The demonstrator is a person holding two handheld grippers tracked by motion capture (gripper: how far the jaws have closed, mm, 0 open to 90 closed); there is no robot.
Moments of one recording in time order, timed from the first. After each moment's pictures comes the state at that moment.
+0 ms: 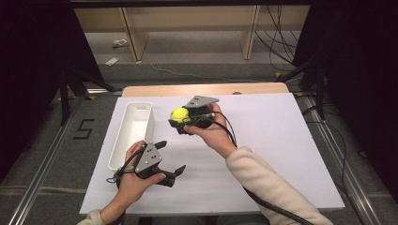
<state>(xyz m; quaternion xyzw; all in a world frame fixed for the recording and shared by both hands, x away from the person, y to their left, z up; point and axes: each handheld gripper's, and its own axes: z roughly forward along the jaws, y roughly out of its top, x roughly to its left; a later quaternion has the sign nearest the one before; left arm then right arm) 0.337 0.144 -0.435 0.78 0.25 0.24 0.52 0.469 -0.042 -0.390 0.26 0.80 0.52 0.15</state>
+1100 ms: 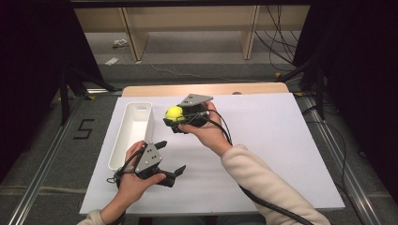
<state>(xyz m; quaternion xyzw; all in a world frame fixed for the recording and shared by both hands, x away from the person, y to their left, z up) 0.337 0.143 -0.436 0.78 0.25 0.23 0.52 0.470 -0.028 -0.384 0.25 0.80 0.52 0.15</state>
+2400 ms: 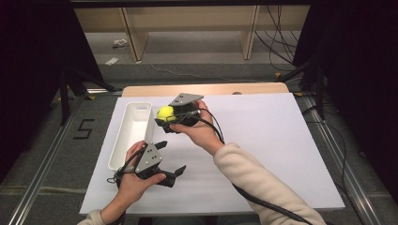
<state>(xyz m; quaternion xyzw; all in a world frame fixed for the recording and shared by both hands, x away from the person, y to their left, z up) 0.336 0.143 -0.436 0.78 0.25 0.23 0.52 0.470 -0.004 -0.380 0.23 0.81 0.53 0.14</state>
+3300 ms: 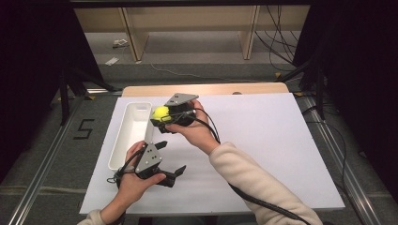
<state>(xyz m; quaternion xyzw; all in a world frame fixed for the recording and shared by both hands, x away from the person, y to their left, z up) 0.336 0.143 -0.436 0.78 0.25 0.23 0.52 0.470 0.008 -0.379 0.23 0.81 0.53 0.14</state>
